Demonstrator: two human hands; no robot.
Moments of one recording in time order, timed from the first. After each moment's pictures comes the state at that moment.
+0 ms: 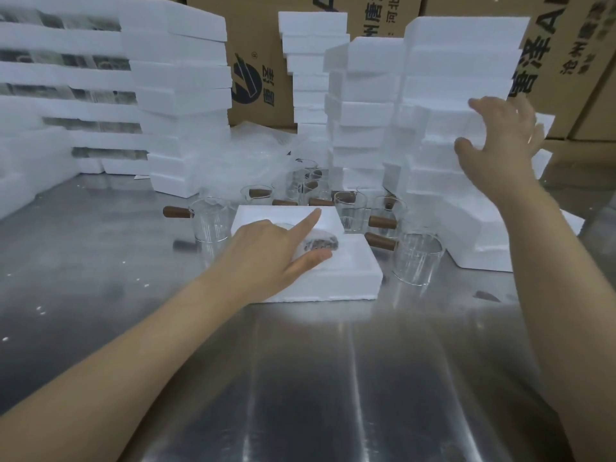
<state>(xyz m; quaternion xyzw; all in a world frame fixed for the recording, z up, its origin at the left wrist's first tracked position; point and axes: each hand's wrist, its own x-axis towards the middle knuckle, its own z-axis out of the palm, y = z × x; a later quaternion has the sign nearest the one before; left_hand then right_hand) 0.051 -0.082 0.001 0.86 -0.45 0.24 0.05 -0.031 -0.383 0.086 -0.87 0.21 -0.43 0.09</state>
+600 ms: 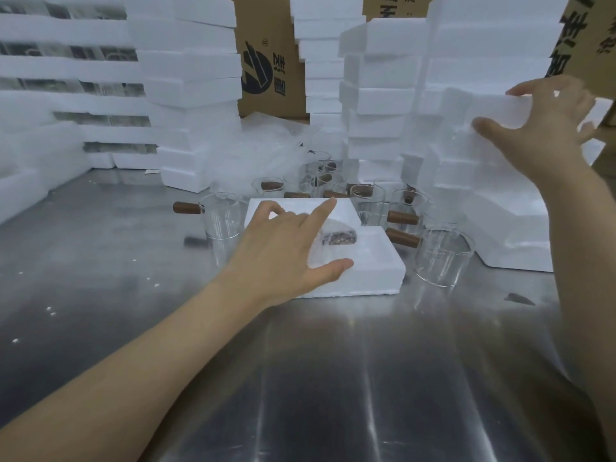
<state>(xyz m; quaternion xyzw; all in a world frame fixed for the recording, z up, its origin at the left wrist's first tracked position) 0.049 -0.082 -0.002 0.86 -0.44 0.25 0.07 -0.014 -0.410 0.088 -0.85 0.27 -0.44 0.13</state>
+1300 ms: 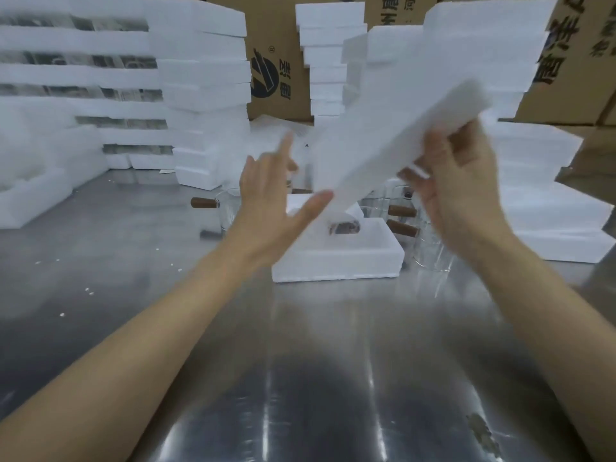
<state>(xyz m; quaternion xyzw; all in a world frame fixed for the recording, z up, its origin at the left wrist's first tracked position) 0.054 -0.061 0.016 0.80 -0.42 0.21 0.38 -0.050 -0.253 0.059 -0.62 -0.16 -0.38 0.67</state>
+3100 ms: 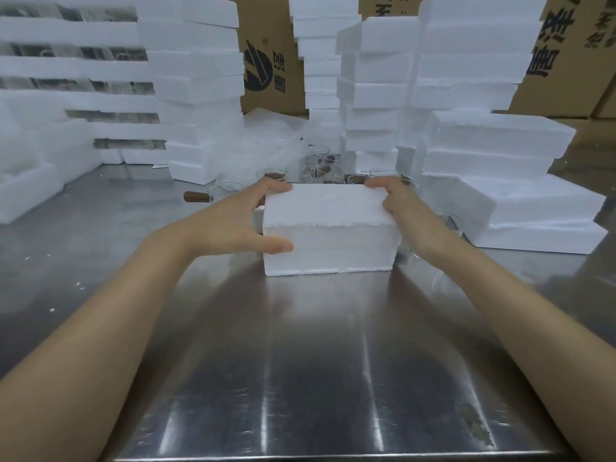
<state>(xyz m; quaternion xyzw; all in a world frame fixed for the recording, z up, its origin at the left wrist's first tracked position) 0.091 -0.021 0.016 0.83 -0.43 -0.10 0.34 -0.021 -0.276 0.005 -0.85 0.11 -0.19 0.47</state>
